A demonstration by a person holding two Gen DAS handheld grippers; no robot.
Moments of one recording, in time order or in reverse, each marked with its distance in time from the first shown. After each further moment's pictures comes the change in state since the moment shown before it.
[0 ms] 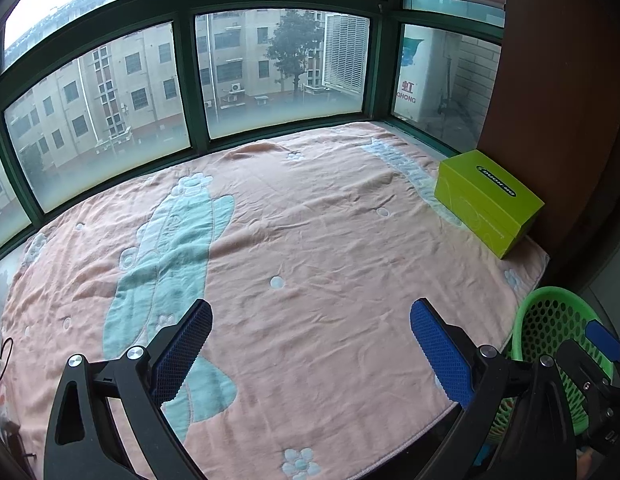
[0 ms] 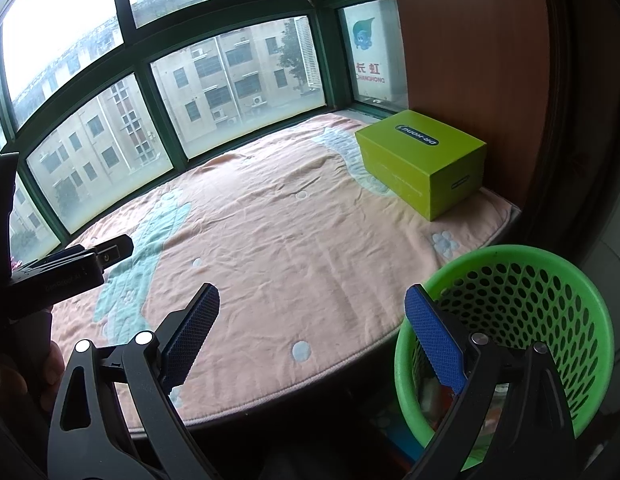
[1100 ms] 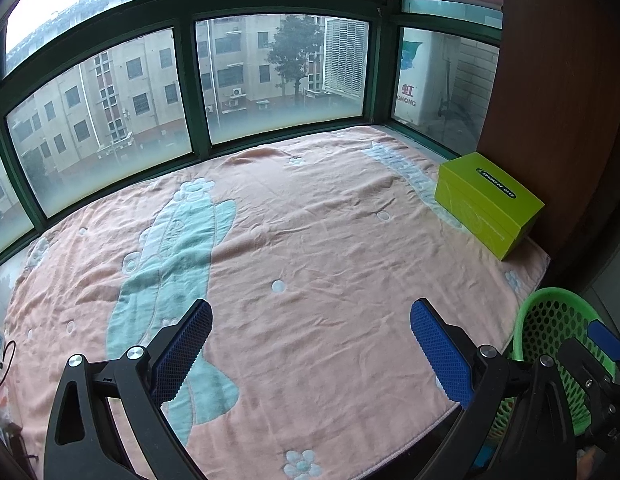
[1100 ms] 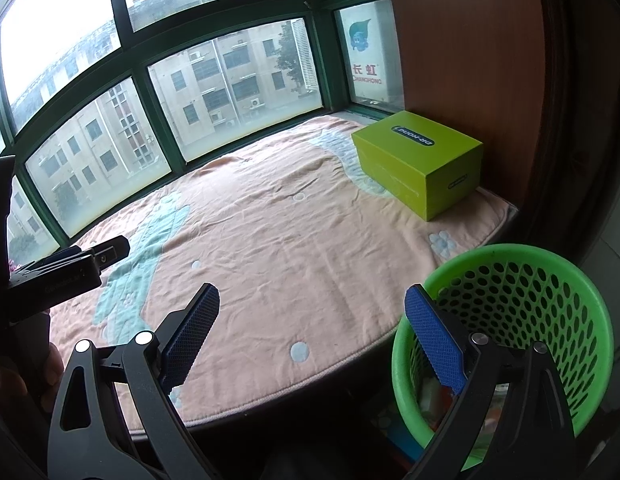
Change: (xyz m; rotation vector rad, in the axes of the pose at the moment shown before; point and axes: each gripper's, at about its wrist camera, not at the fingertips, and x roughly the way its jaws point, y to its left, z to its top) left arm -0.005 -0.002 0.000 0.005 -0.018 0.006; right arm -0.002 0.002 0.000 0.008 -0.006 -0.002
